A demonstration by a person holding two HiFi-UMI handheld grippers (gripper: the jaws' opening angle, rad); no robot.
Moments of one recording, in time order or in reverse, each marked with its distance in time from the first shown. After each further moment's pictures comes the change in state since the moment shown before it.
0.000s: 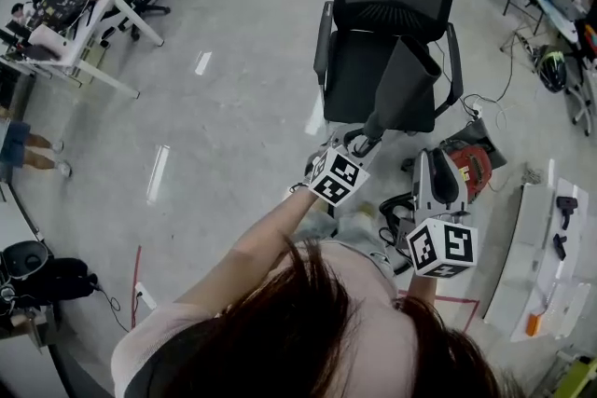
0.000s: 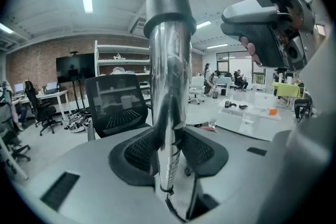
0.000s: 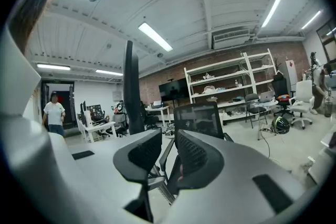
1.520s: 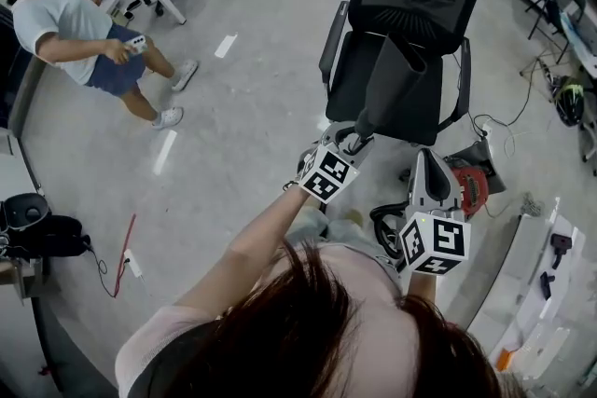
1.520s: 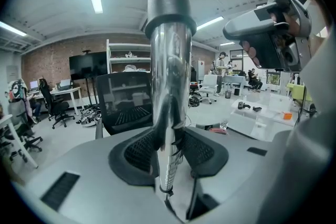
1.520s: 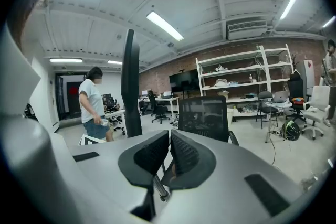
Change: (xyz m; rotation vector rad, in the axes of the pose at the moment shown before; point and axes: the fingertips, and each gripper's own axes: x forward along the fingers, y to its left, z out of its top) left arm 0.034 0.000 0.011 -0.060 0.024 0.130; right arm 0.026 -0.057 -0.001 -0.092 0.112 0.126
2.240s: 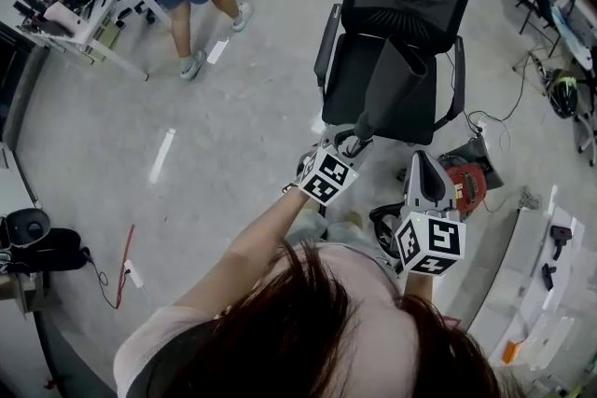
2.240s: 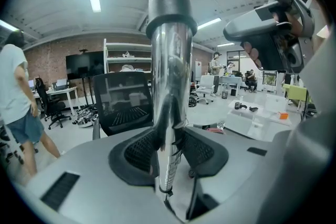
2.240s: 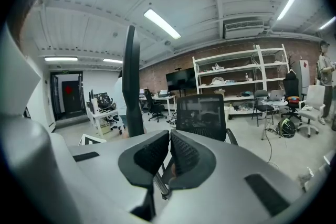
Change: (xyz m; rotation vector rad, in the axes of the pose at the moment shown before) left arm -0.001 0.008 -0.002 0.006 -0.004 -0.039; right arm 0.009 0.014 -0.003 0.013 0.020 -0.044
